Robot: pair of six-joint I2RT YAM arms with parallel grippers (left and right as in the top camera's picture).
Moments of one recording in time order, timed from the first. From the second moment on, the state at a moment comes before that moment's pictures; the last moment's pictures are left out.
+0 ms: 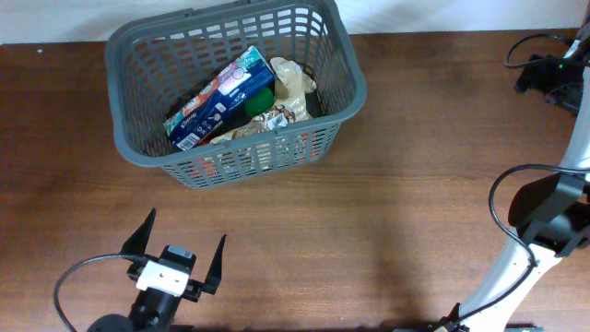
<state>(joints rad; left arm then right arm) -0.04 0.04 0.53 -0.58 0.26 0.24 -0.40 2.23 2.44 -1.49 0.10 0.16</state>
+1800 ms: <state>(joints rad) 0.00 0.02 0.02 0.06 0.05 -0.01 -0.40 2.23 2.44 -1.49 0.10 0.16</state>
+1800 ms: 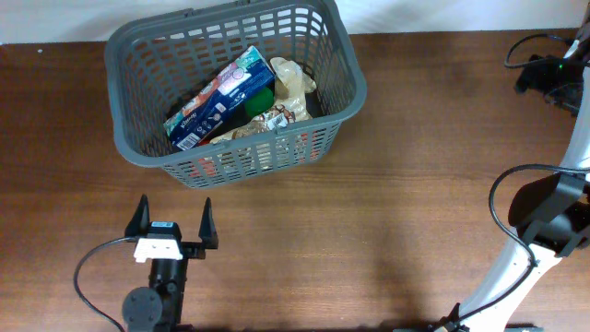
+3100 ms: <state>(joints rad) 0.00 0.02 0.02 -0.08 0.04 0.04 -0.40 2.23 2.44 -1.49 0.10 0.16</state>
